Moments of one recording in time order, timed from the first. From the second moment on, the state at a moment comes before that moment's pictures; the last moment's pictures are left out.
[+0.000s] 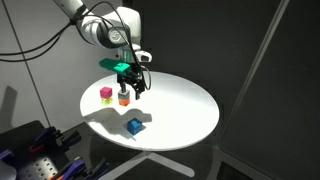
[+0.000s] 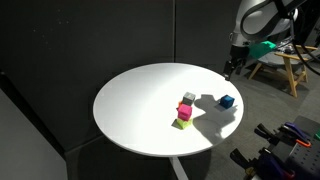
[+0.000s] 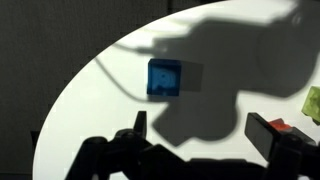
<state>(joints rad) -0.08 -0.01 -0.08 -2.43 -0.06 2.41 -0.09</state>
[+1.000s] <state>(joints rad) 0.04 -0.22 0.02 -2.41 0.02 2.20 -0.08</state>
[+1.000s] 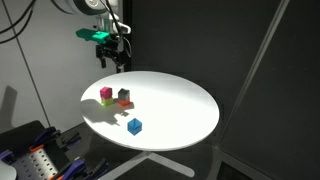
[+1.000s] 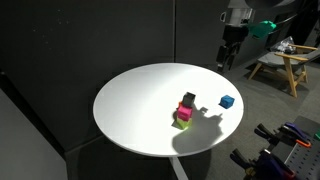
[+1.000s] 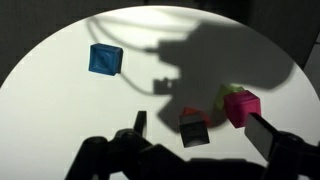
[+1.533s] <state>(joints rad) 0.05 -0.33 0.04 -2.44 0.02 2.12 -0.05</state>
